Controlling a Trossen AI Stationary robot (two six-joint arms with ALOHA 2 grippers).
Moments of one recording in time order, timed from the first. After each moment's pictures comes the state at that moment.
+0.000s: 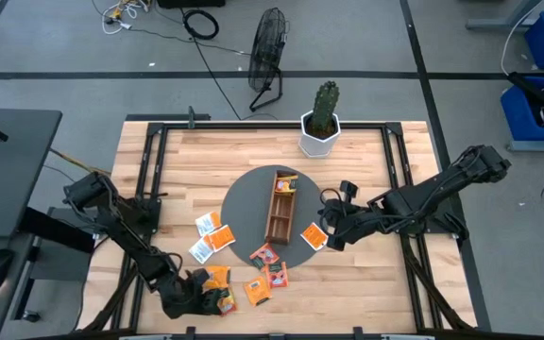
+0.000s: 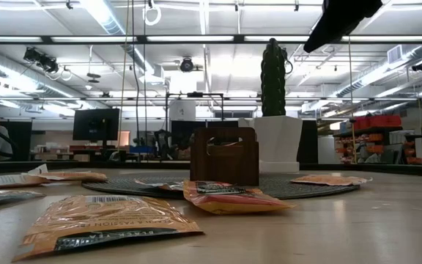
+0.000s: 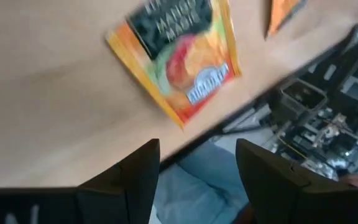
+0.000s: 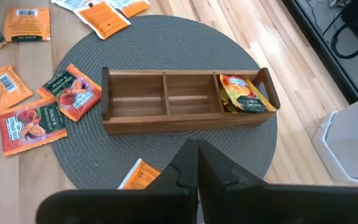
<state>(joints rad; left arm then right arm) -0.92 1.68 0.70 0.27 -0.25 -2.27 0.43 1.30 1.05 -0.72 0.56 0.44</state>
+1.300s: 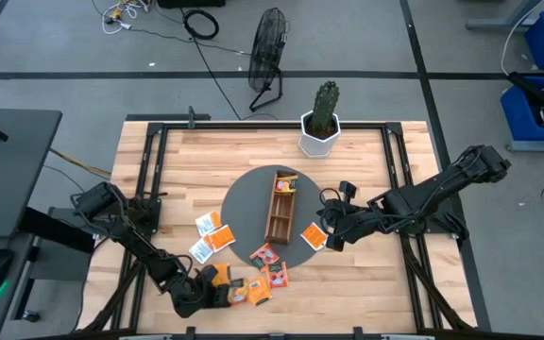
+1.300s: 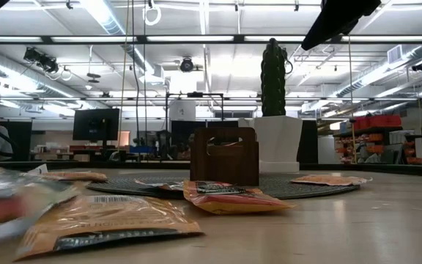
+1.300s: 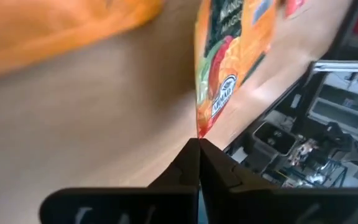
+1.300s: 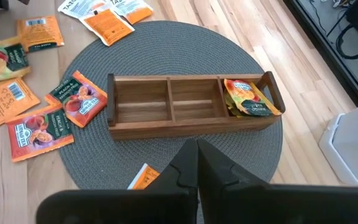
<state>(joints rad) -0.87 1.81 0.70 0.40 -0.42 -2.19 0.43 1.30 1.05 -0.69 0.56 0.45</state>
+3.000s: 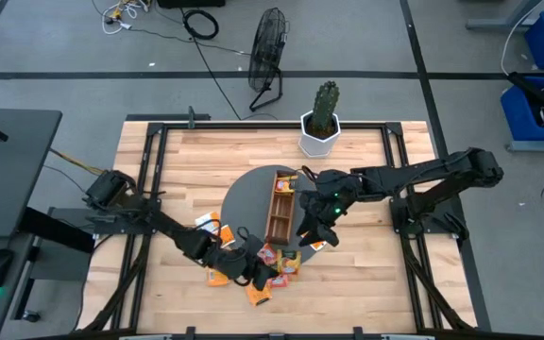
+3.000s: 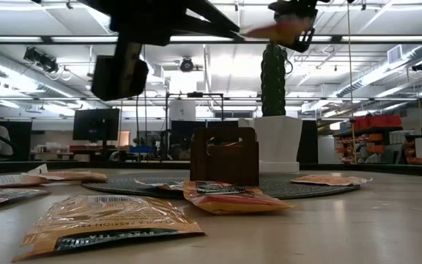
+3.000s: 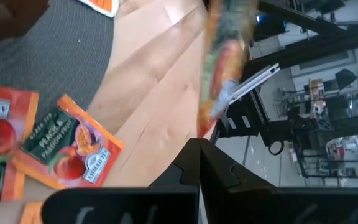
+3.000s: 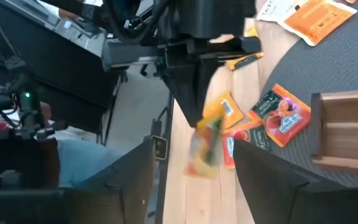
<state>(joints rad) -0.50 1.77 0.99 0.33 -0.29 -1.30 0.10 1.39 1.05 -0.26 -0.51 0.55</state>
